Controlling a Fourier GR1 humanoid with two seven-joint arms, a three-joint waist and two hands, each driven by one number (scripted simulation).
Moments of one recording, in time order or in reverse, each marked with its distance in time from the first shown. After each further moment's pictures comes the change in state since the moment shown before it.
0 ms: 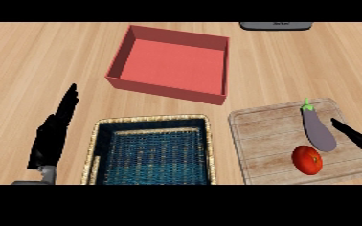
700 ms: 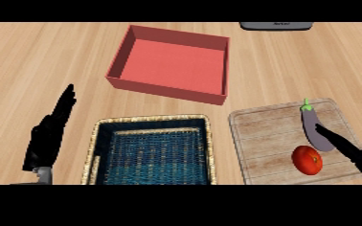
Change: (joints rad) left arm 0.016 -0.047 0.071 -0.031 -0.051 -0.077 0.020; right arm -0.024 0.159 -0.021 0.068 0.208 0.021 -0.034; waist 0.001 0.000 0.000
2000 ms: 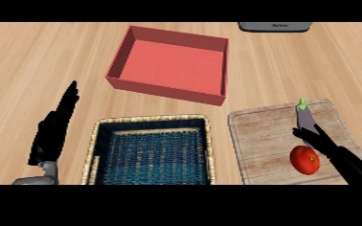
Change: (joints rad) left arm -0.037 -0.084 0.074 0.030 -0.085 -0.066 -0.005; right arm -0.053 0.170 -0.026 0.042 0.209 0.017 -0.035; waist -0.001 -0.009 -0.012
